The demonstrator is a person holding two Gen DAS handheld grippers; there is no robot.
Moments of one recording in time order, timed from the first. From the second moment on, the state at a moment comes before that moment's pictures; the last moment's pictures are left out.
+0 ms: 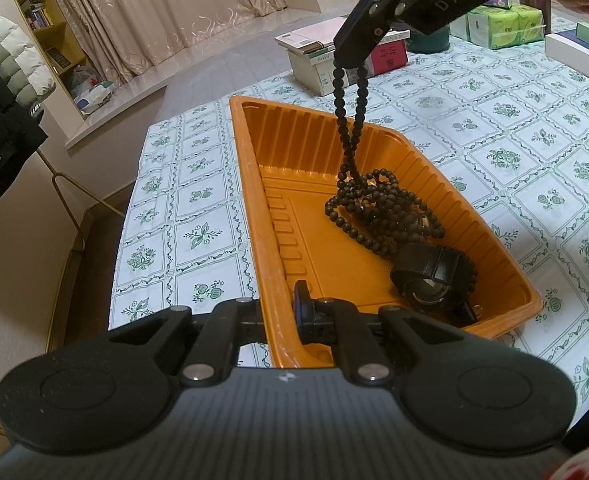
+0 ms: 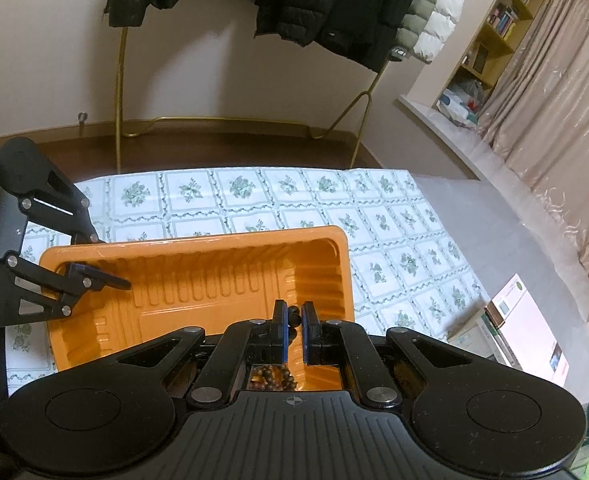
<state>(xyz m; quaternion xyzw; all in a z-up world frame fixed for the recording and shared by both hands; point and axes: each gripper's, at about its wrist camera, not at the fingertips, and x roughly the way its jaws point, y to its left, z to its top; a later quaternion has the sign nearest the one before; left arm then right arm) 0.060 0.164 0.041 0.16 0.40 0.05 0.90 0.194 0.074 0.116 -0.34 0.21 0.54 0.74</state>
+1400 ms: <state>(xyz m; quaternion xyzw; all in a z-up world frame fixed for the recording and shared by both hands) 0.057 0.171 0.040 0.14 0.40 0.05 0.91 0.176 -0.073 0.059 -0.12 0.33 0.43 0.83</state>
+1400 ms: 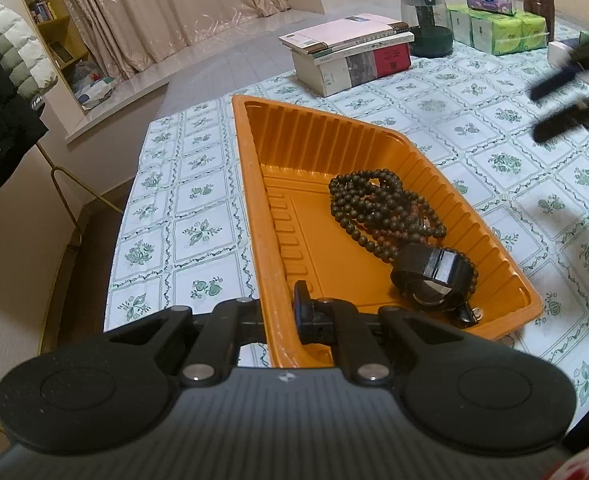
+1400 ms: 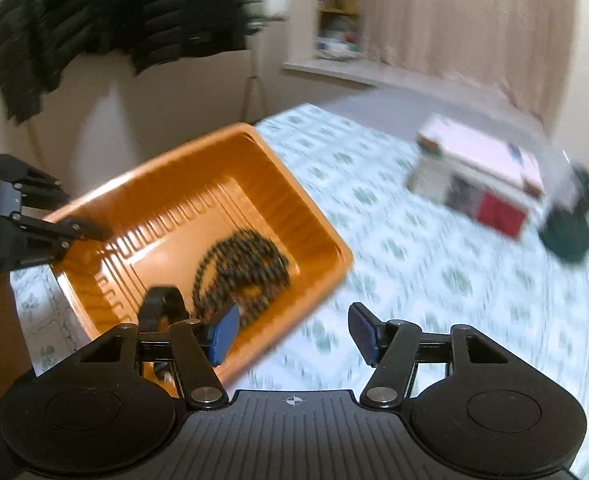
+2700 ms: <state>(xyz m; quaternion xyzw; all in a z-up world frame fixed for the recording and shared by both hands) -0.022 0.232 0.035 -0.11 0.29 0.12 0.94 0.104 -0.153 0.018 0.09 0.42 0.29 0.85</state>
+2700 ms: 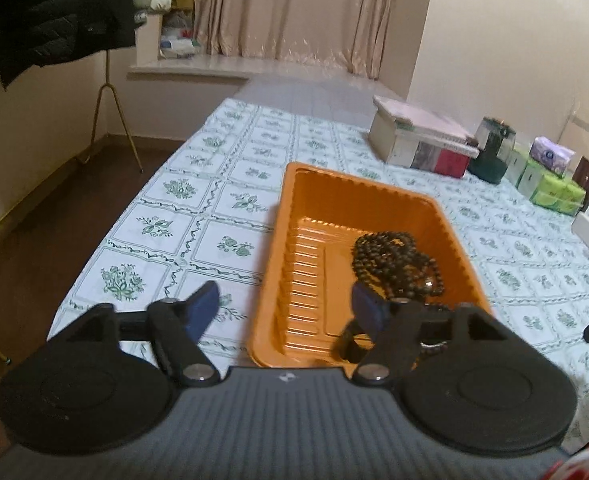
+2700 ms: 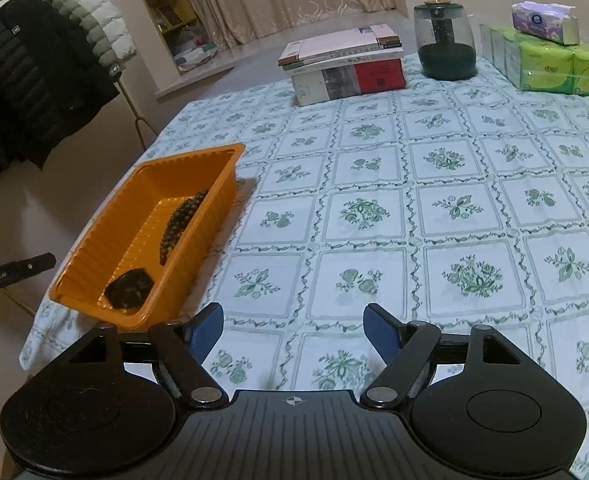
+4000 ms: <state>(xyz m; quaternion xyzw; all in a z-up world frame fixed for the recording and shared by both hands) -0.049 0.079 0.029 -0.08 0.40 0.08 0.91 0.027 -0.151 0.026 0.02 0.43 0.24 0.87</state>
